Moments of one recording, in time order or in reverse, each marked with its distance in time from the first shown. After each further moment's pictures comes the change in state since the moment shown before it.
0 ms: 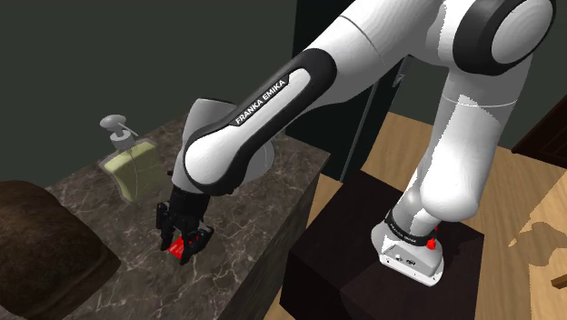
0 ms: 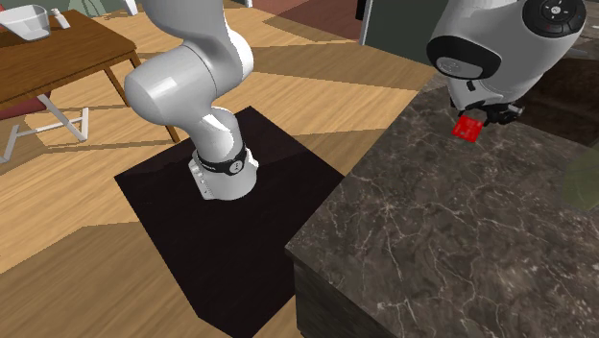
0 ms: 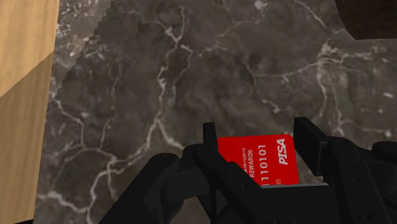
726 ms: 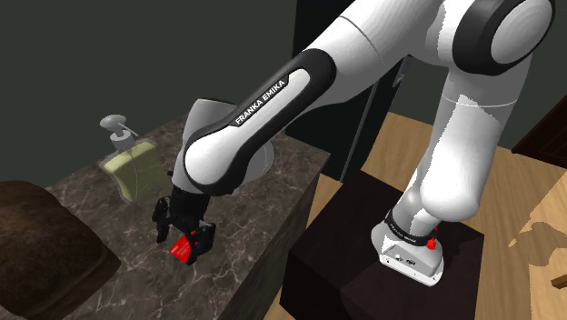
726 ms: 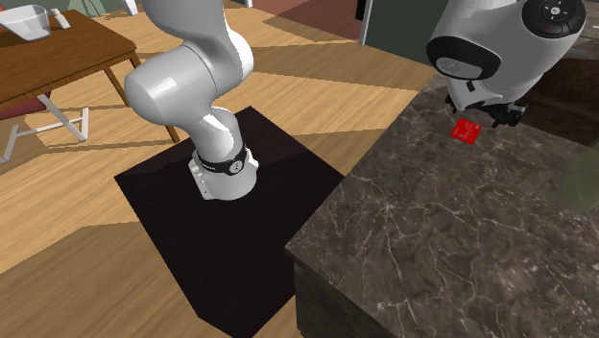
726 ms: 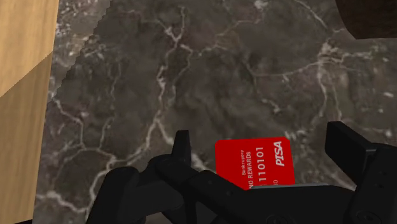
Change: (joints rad) arm 0.000 0.002 0.000 0.000 0.000 0.002 -0.001
